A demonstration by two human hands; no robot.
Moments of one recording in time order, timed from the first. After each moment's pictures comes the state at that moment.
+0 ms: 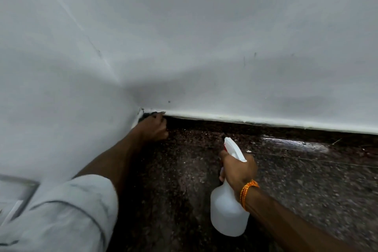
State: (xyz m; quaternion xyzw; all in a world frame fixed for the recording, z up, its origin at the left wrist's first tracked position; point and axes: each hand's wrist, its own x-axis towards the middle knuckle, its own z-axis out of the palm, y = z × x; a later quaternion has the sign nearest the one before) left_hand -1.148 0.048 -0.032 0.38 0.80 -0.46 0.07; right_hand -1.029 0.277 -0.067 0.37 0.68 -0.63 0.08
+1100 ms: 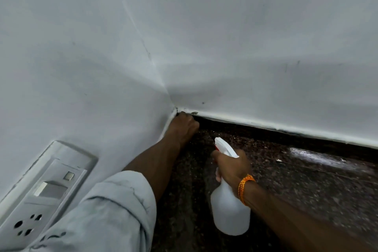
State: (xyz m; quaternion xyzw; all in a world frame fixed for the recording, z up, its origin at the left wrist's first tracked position) left_hand -1.125 0.052 -0.028 0.18 0.93 -0.31 0.09; right_hand -1.032 0.213 -0.039 0.23 0.71 -0.64 0.19
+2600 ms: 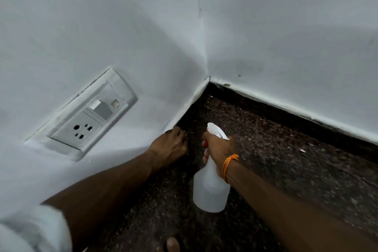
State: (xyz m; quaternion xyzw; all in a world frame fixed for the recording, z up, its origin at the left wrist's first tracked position) left_hand -0.946 -0.017 -0.054 0.20 0.94 -0.28 0.07; right_hand -0.993 0.147 -0.056 0.23 0.63 -0.66 0.33
